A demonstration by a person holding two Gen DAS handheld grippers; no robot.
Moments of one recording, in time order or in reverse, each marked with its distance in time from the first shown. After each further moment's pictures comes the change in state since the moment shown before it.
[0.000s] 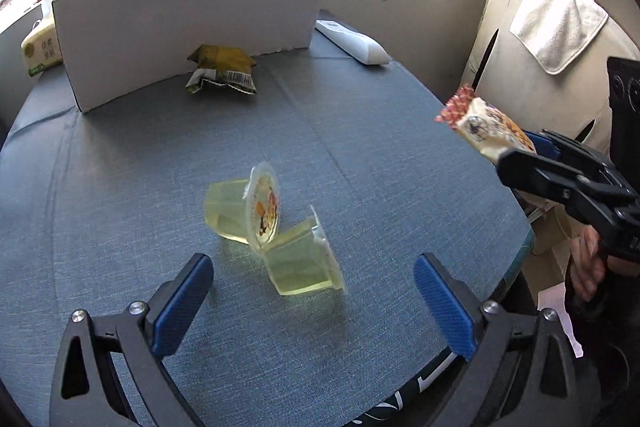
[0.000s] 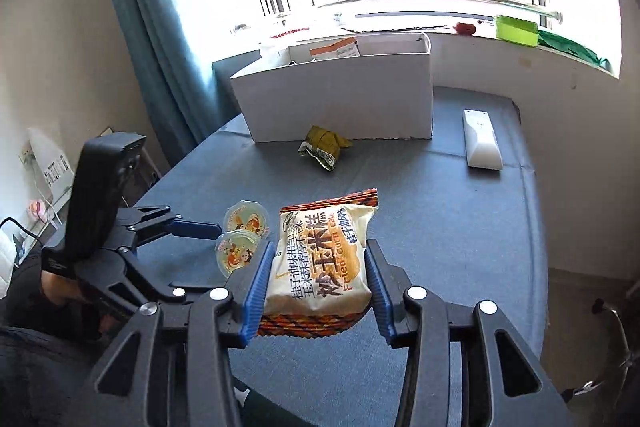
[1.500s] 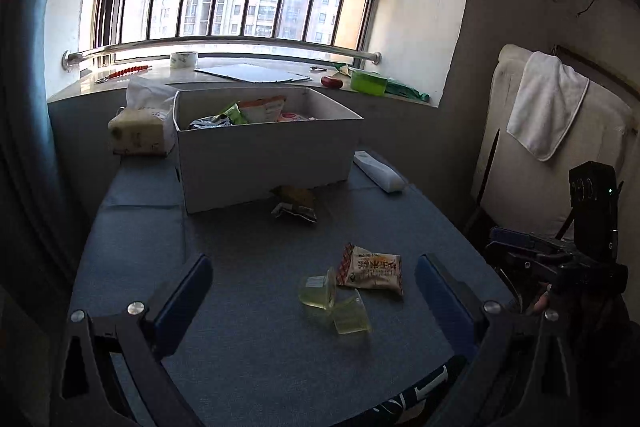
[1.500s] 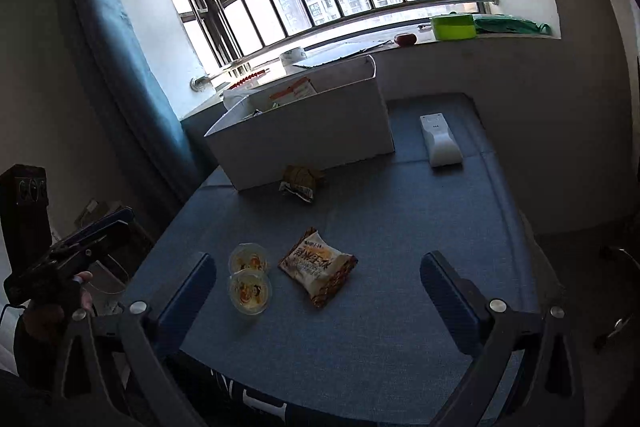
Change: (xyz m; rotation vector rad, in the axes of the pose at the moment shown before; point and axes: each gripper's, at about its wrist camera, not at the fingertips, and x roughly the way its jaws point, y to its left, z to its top) left arm -0.129 0.016 -0.009 -0.018 -0.397 0.103; right arm -0.024 -0.001 -0.002 0.205 -0.107 -0.089
